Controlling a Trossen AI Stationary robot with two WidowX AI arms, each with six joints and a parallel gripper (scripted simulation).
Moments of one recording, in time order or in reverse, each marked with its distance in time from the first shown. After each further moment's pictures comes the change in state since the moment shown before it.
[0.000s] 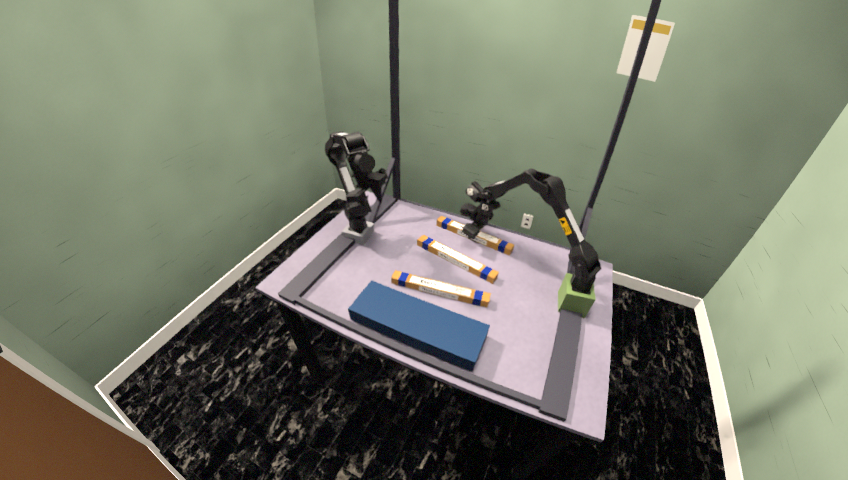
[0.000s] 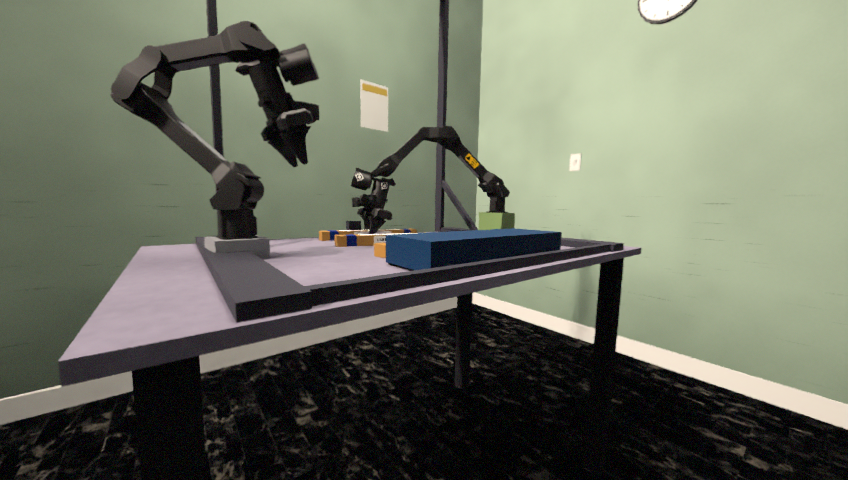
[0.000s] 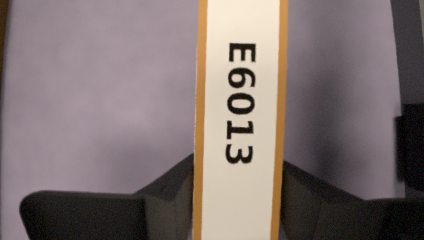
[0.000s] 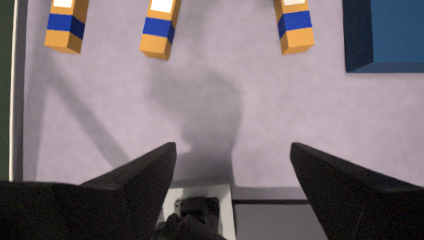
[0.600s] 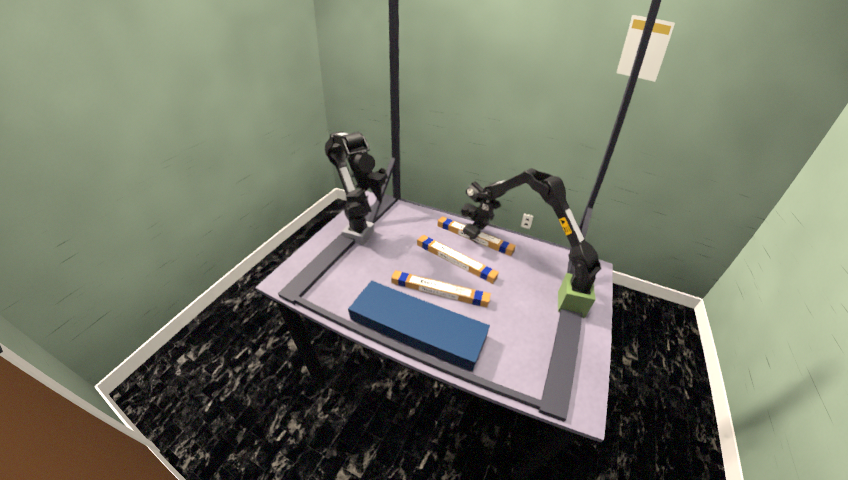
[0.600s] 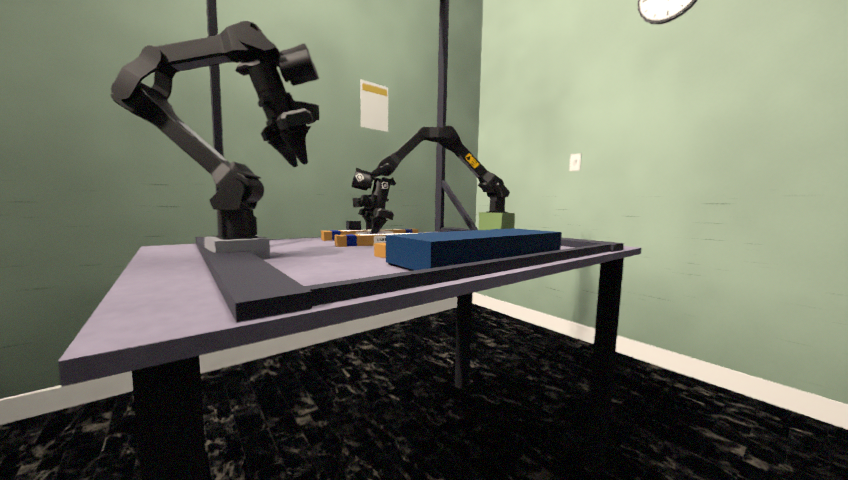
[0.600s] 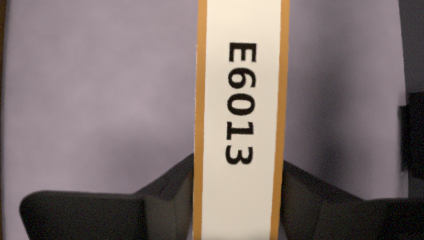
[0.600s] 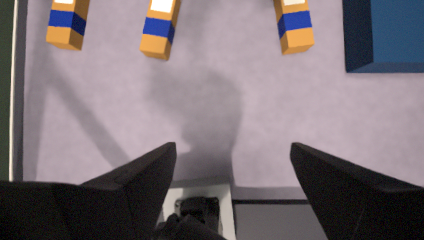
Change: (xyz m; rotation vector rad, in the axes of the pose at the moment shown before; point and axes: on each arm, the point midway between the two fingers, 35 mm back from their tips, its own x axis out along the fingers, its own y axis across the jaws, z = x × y) left arm -0.002 0.001 -0.006 0.002 0.027 0.004; right arm 0.000 0.000 0.000 0.000 0.000 0.000
